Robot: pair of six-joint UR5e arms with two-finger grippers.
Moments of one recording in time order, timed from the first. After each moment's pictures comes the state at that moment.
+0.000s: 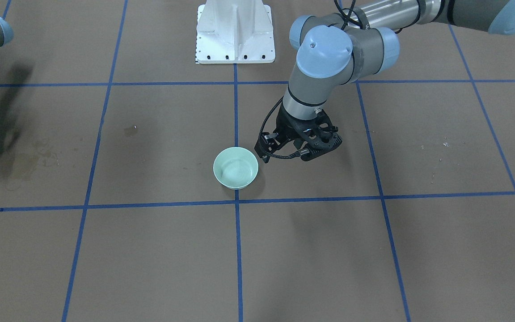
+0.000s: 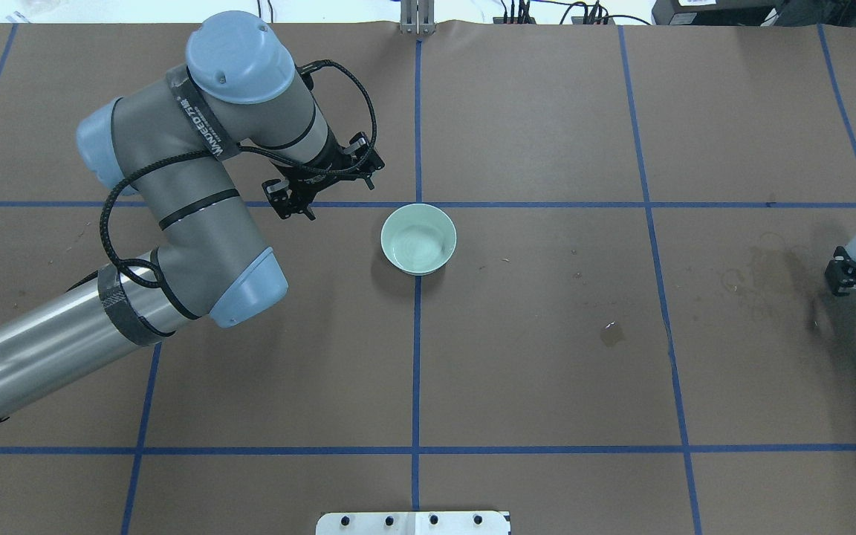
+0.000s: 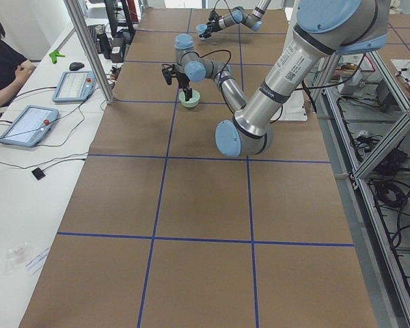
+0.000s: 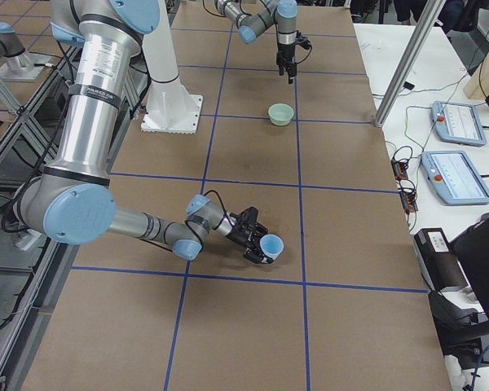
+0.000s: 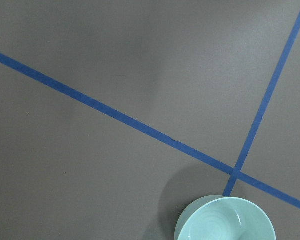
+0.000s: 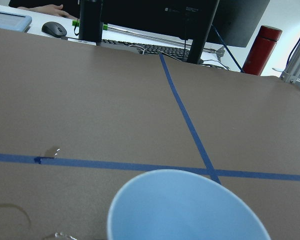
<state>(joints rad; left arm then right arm) -0.71 -2.33 -1.59 -1.64 -2.02 -1.57 0.54 -1.87 1.44 -0.33 0.89 1.19</state>
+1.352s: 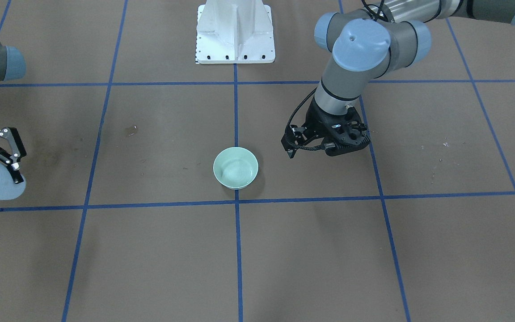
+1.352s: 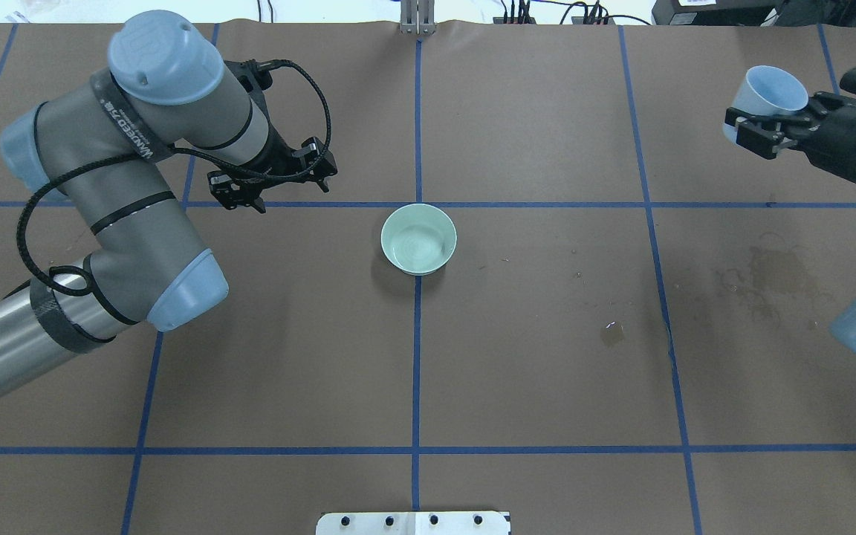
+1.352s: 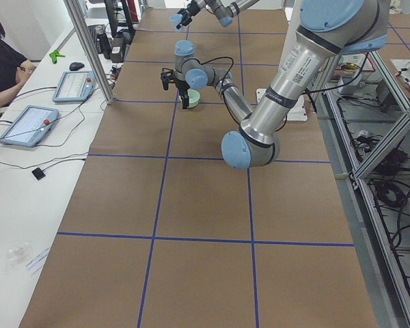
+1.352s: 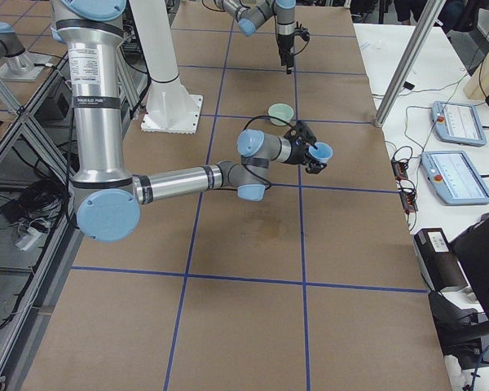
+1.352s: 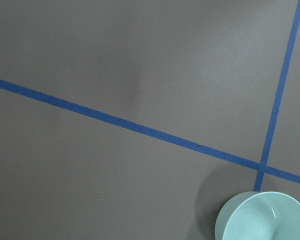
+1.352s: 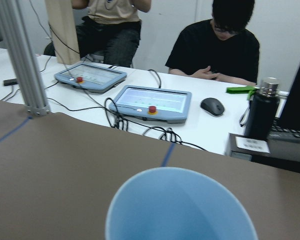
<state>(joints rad) -0.77 -2.18 -1.71 -1.64 -2.03 -1.32 0.97 -1.50 1.67 -0.32 1.70 0.69</state>
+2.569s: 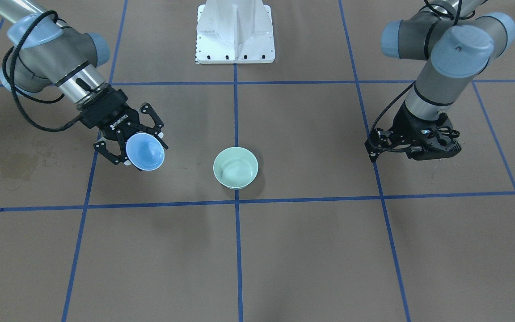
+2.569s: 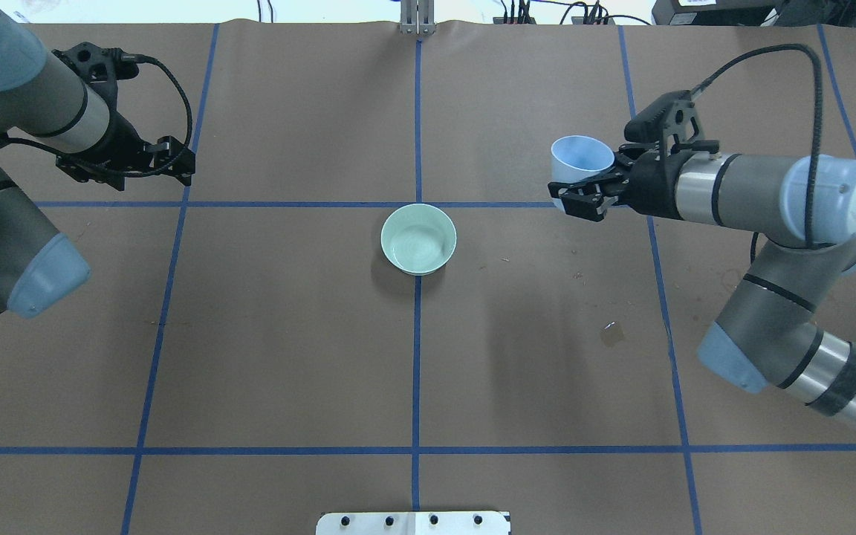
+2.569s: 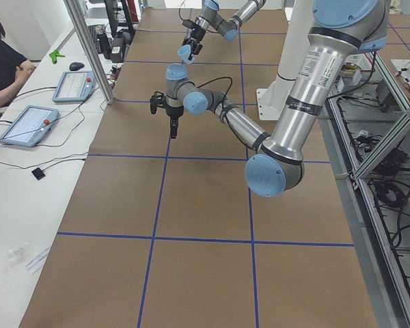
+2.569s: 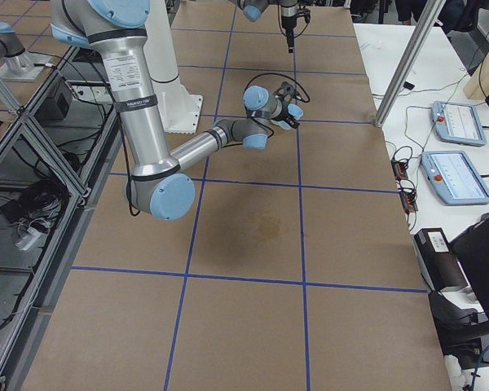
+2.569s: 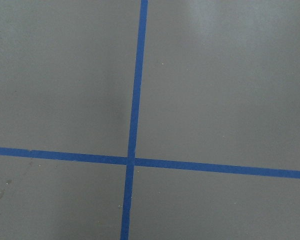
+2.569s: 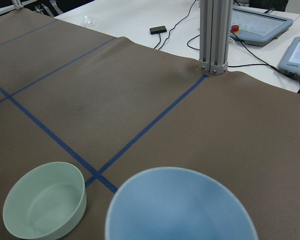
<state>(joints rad) -0.91 -1.95 -1.79 -1.65 -2.04 -0.97 0.68 -1.25 1.73 -0.67 1.76 0.62</state>
